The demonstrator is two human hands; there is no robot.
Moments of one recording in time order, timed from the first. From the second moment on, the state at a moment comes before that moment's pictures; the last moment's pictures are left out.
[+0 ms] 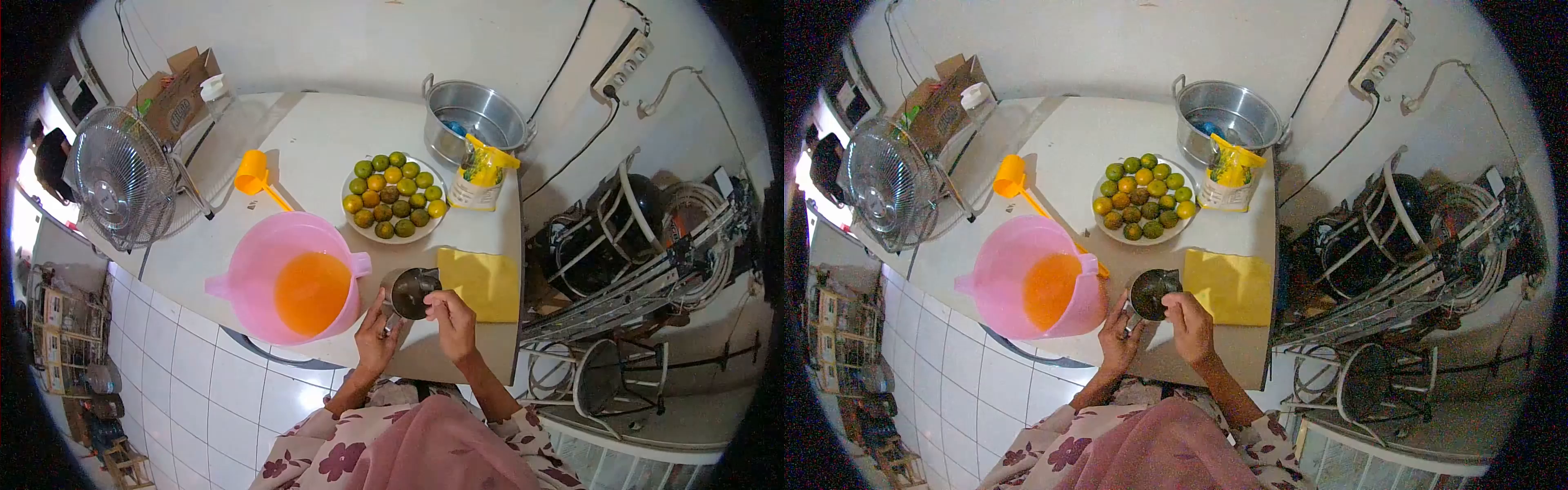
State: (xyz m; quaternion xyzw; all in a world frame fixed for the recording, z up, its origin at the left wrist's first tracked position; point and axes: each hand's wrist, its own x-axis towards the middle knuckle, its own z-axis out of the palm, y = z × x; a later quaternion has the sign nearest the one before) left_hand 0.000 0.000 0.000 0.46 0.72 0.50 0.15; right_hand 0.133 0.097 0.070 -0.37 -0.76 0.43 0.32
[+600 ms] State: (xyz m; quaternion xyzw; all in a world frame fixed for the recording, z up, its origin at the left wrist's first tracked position) left_hand -0.007 0.008 0.015 0.50 0.71 0.49 0.05; right_hand 0.144 0.104 0.096 -0.20 -0.87 0.28 0.35
